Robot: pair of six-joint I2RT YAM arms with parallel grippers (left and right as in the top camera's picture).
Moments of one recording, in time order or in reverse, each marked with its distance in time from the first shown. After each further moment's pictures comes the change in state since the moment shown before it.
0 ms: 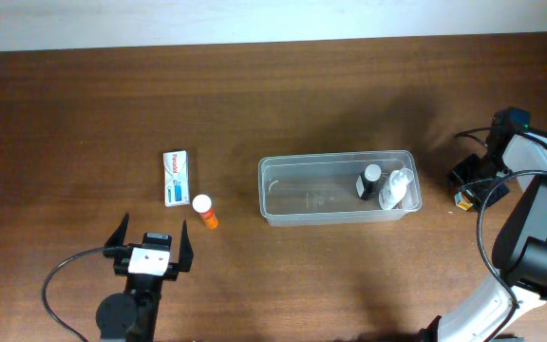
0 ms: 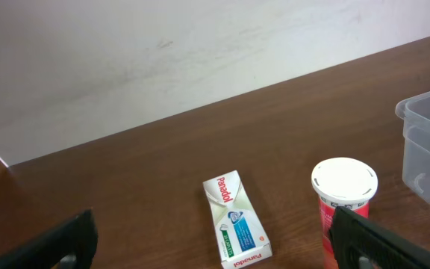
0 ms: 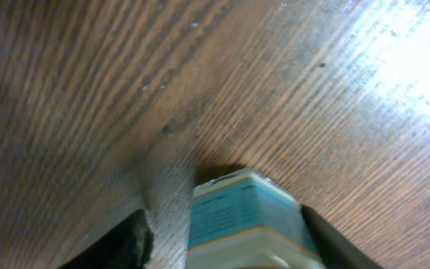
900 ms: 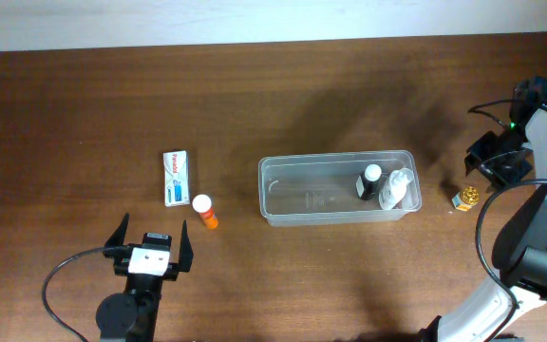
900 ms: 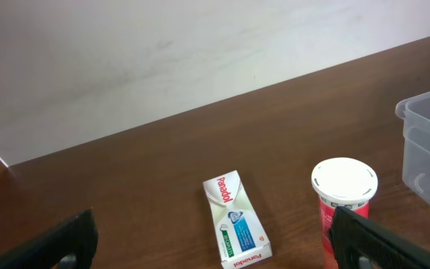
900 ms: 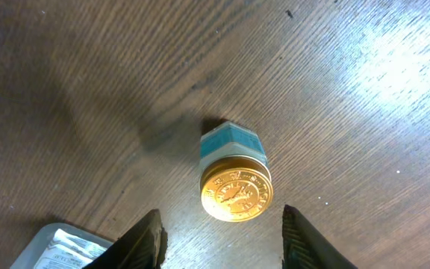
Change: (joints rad) left arm 0.000 0.000 0.000 0.000 0.000 0.000; right arm 0.000 -0.002 0.303 -0.356 0.002 -0.084
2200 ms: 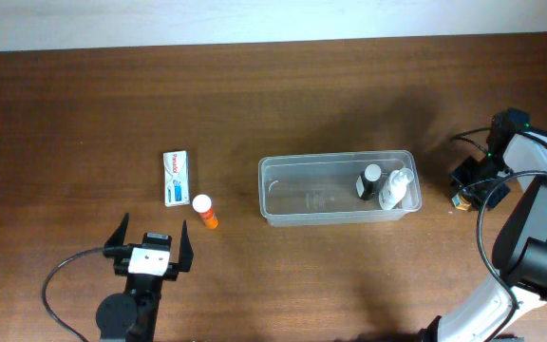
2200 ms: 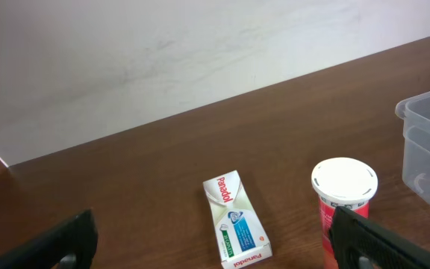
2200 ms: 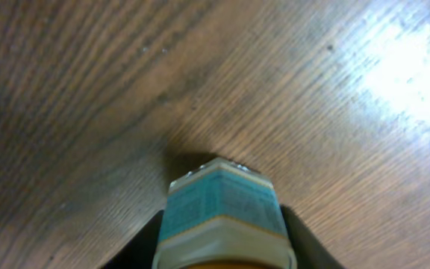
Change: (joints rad) left arm 0.000 0.000 0.000 0.000 0.000 0.000; right arm 0.000 -0.001 -0.296 0.307 0.000 -0.043
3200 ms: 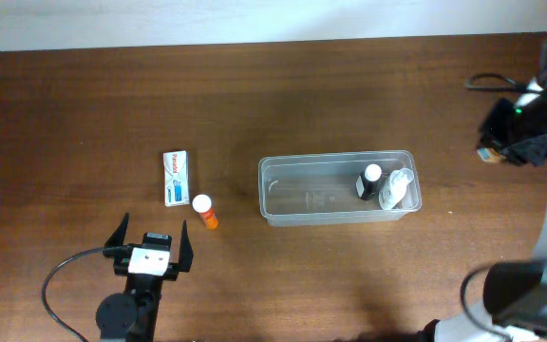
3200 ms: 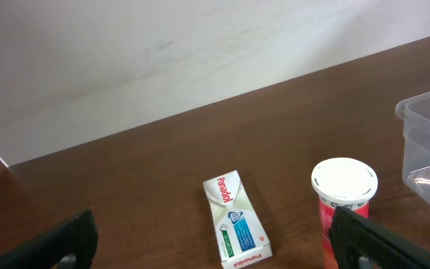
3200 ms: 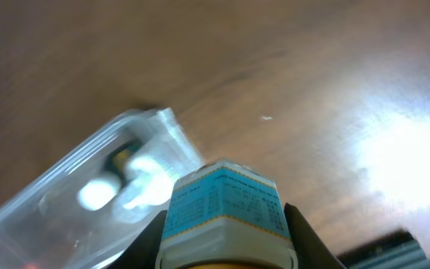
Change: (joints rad) left arm 0.000 0.000 0.000 0.000 0.000 0.000; right arm 0.153 -0.239 0.645 -0.661 -0.057 -0.134
